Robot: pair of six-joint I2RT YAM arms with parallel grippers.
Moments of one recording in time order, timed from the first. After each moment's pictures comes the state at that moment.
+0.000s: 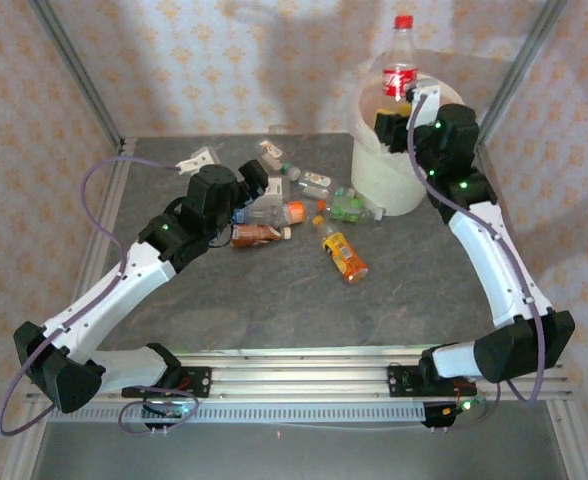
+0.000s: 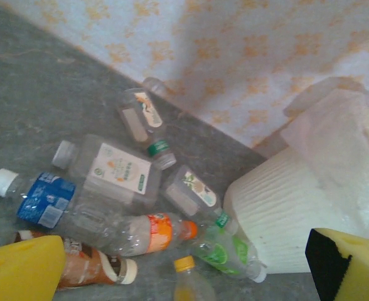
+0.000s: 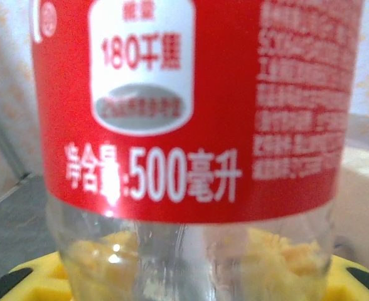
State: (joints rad) left arm -0.57 1.22 1.22 -0.48 -0.43 -0.89; right arm 0.20 1.37 1.47 -0.22 -0.15 0.04
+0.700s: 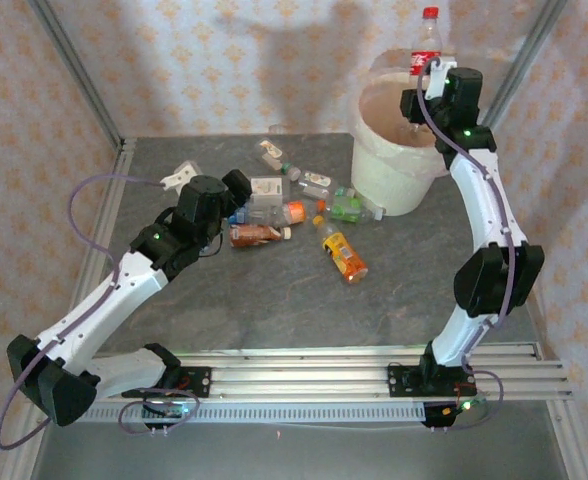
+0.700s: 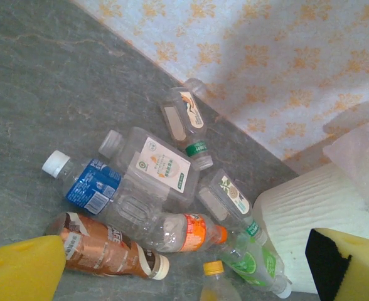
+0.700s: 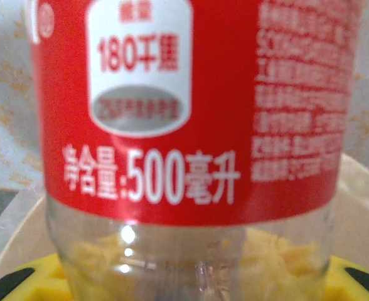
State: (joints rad) left arm -0.52 1.14 1.11 -0.51 -0.45 -0.98; right arm 0.04 1.76 1.85 -0.42 -0.12 0.02
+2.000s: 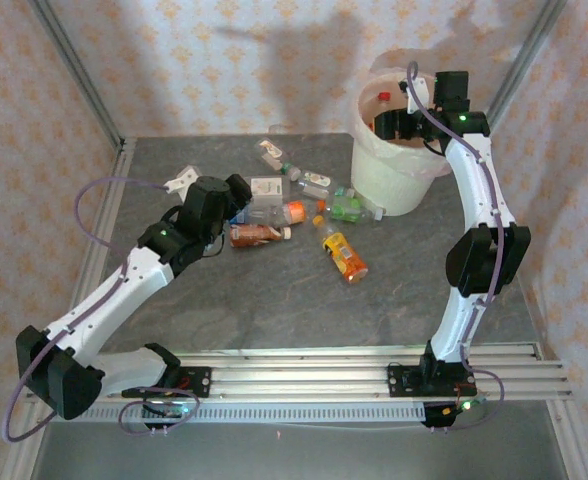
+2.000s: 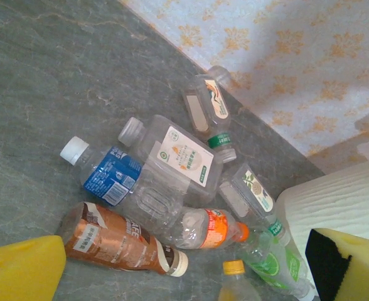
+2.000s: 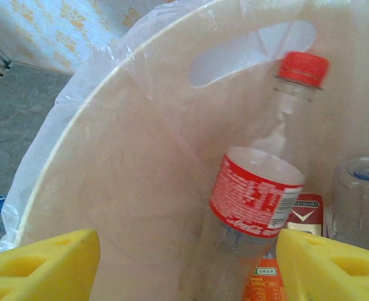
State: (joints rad) left arm -0.49 1.19 1.09 -0.52 -0.44 -1.01; right arm 0.03 1.93 2.05 -0.79 -0.46 -0.11
